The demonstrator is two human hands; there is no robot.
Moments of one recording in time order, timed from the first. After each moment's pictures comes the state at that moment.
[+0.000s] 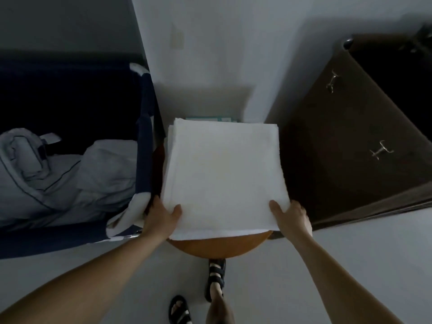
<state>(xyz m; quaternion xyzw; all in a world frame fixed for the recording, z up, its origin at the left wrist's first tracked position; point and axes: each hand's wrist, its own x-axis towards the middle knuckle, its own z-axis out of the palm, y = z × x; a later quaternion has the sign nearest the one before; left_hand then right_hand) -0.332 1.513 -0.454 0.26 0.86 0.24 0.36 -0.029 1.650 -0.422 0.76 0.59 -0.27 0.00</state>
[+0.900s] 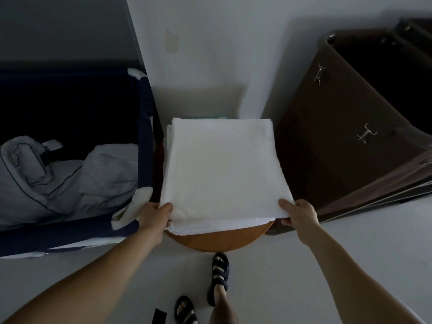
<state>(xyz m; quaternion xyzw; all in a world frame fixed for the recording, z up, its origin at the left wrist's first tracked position) -0.331 1.493 -0.441 0.05 0.79 0.43 0.43 -0.001 1.635 -0.410 0.73 0.42 -0.49 -0.21</state>
